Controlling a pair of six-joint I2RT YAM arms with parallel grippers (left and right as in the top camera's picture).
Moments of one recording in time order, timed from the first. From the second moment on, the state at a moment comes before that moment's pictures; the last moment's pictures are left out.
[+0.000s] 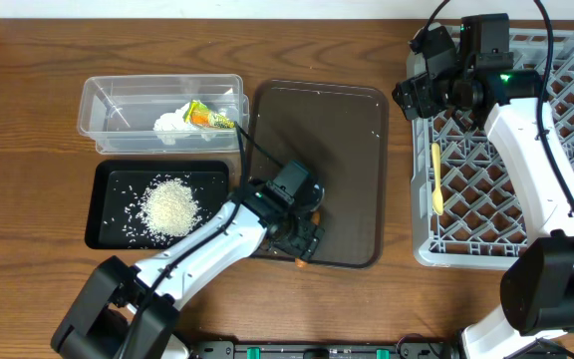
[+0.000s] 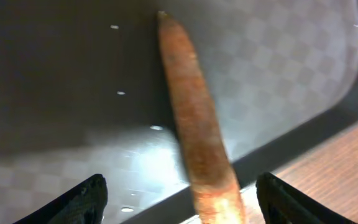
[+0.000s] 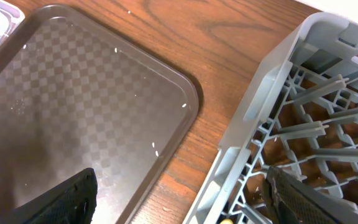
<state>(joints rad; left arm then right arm) -0.69 1.59 0.91 -0.66 0.21 -0.20 0.09 1.78 1.57 -0.73 -0.24 -0.27</state>
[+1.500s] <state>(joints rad) -0.69 1.71 0.92 -0.68 0.16 -0.20 0.09 1.78 1.56 -0.74 -0.25 -0.27</state>
